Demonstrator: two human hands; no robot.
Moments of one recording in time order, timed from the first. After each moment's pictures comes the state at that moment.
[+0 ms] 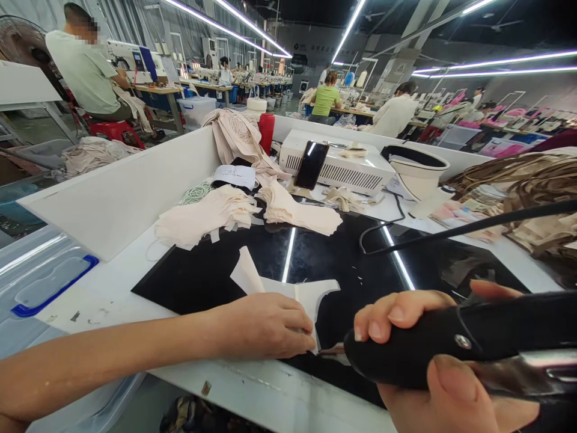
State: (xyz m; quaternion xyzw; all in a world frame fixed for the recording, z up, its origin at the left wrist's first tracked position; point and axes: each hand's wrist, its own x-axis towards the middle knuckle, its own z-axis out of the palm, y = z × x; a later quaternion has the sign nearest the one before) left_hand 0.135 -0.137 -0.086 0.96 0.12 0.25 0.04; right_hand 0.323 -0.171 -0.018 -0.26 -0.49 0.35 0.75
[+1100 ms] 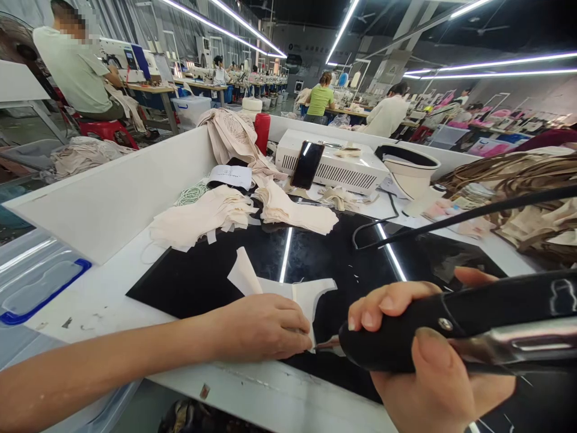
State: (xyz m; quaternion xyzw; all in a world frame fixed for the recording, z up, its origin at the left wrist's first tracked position) left_hand 0.135 -0.140 -0.085 0.95 0.12 0.27 0.06; right_hand 0.320 -0.169 -0.017 -0.28 -0.49 0.34 0.76
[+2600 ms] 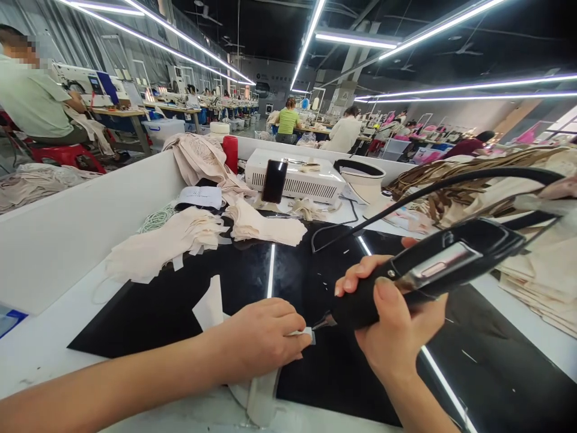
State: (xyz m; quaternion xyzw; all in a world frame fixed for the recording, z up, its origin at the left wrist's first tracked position) left_hand 0.167 -0.121 -0.081 0.96 0.15 0.23 -0.04; right_hand 0.357 -0.122 -0.029 -0.28 -0.51 0.27 0.77
